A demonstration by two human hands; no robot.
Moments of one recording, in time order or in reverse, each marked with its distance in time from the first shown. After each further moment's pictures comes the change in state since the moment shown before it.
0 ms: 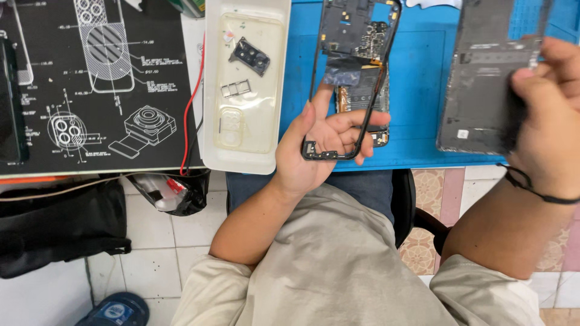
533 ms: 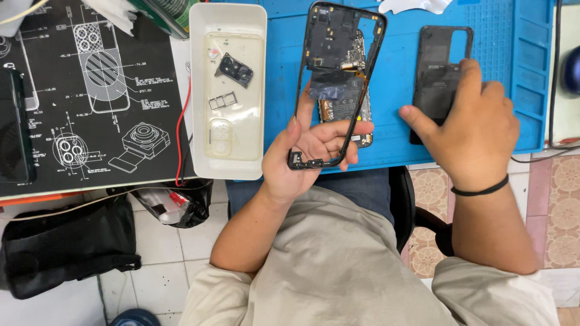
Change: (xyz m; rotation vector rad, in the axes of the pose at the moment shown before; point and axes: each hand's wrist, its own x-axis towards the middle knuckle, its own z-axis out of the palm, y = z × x) left_hand -0.005 0.000 0.005 0.126 -0.012 -0.045; right_hand -0.027 -0.013 0.034 -1.343 0.000 -0.272
